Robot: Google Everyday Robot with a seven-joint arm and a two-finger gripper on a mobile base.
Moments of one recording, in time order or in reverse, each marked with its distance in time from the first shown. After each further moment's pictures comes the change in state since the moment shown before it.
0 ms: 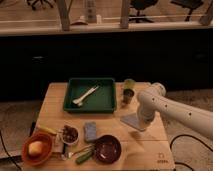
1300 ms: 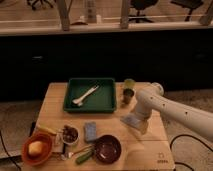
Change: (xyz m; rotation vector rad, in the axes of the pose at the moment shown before) arm -0.015 -0.033 0.017 0.049 -0.041 -0.107
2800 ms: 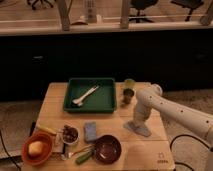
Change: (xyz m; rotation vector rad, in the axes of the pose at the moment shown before) arm 0.010 -0.004 0.026 -0.039 -0.054 -0.021
